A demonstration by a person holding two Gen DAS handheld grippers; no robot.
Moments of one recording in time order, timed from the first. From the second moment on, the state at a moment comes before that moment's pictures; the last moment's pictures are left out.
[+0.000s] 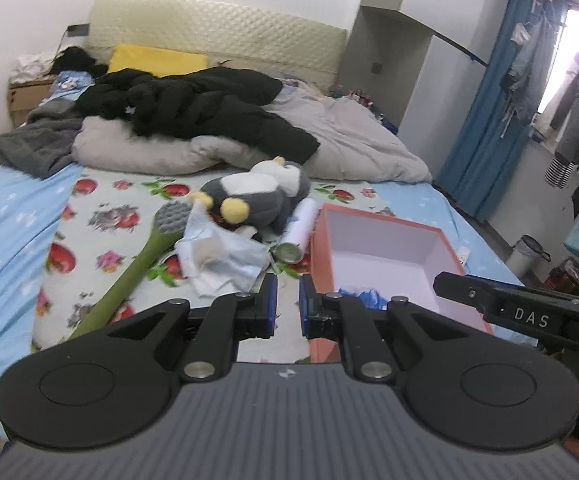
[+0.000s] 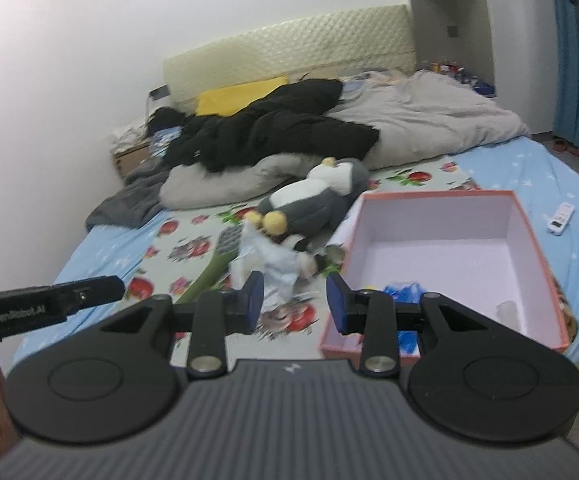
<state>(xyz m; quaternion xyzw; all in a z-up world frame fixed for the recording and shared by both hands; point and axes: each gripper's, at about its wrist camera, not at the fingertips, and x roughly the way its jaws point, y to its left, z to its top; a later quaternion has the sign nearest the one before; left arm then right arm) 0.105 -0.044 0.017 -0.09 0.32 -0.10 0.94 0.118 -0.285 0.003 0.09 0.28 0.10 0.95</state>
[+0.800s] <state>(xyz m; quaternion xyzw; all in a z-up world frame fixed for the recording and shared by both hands) 0.081 0.047 0.015 -0.14 0.34 0.02 0.93 0.105 -0.208 0.035 0.03 0.33 0.22 0.92</state>
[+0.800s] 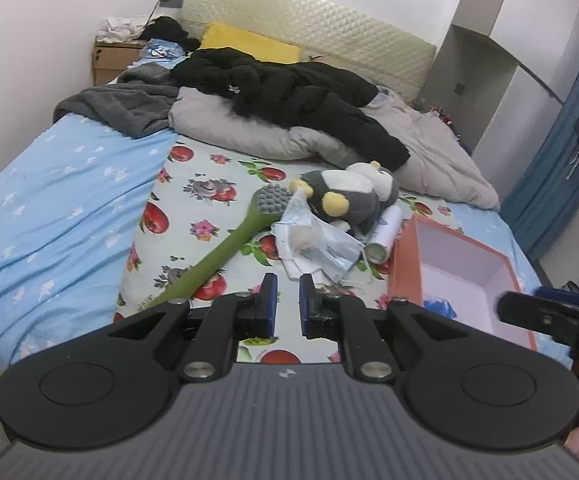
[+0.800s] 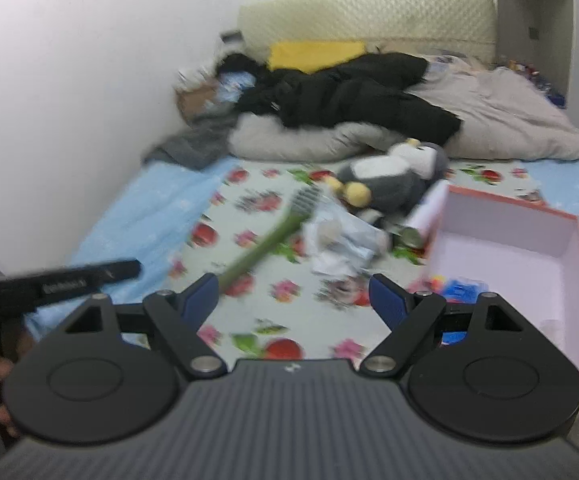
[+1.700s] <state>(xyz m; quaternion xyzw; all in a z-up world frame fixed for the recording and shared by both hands) 0.139 0.054 -0.036 -0.15 0.40 0.04 0.90 0.168 -0.196 0.080 -0.04 0.39 0.16 0.91</state>
